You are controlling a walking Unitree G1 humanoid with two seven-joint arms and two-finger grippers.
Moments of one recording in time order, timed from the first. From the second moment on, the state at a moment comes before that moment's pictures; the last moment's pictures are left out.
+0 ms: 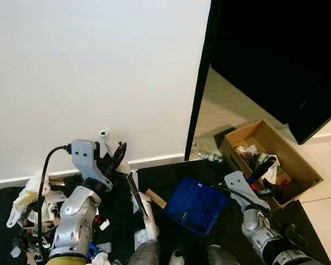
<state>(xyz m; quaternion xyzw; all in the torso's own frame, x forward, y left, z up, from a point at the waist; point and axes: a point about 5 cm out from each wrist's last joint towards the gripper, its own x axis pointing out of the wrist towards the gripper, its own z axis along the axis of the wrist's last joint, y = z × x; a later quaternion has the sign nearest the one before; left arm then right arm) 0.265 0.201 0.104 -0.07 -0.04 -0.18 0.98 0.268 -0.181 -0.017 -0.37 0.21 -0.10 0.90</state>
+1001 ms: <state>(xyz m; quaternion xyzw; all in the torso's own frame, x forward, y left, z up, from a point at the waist) 0.264 0.201 0.104 -0.07 -0.04 -0.18 0.98 0.268 -0.181 -0.017 -0.37 0.21 -0.10 0.90</state>
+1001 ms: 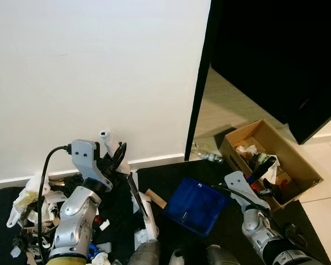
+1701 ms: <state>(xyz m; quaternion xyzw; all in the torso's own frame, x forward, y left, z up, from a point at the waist) 0.264 0.201 0.104 -0.07 -0.04 -0.18 0.98 0.268 -0.181 -0.017 -0.37 0.21 -0.10 0.90</state>
